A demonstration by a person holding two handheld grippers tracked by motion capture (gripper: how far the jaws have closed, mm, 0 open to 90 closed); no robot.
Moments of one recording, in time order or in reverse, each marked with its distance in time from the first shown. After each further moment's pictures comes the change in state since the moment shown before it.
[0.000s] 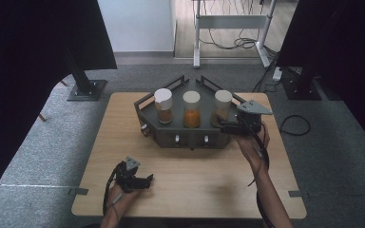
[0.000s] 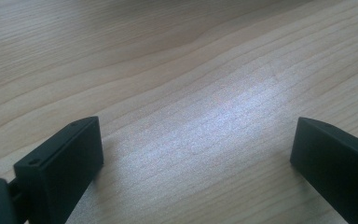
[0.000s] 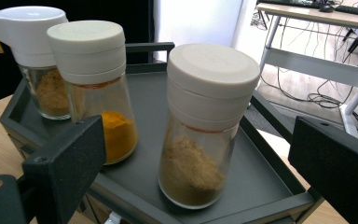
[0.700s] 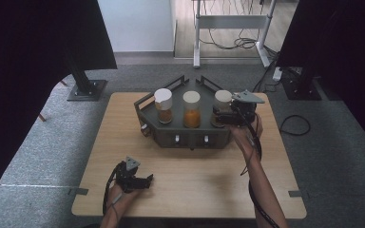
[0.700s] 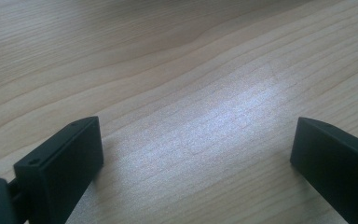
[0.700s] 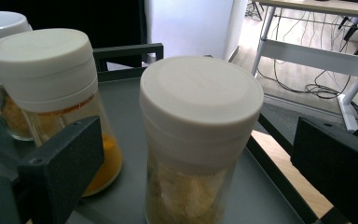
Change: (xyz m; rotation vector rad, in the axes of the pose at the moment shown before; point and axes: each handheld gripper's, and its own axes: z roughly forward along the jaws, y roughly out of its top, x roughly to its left) left arm 0.000 0.000 0.000 0.000 -0.001 0.001; right arm -0.004 0.014 0.036 0.028 -0.026 0.036
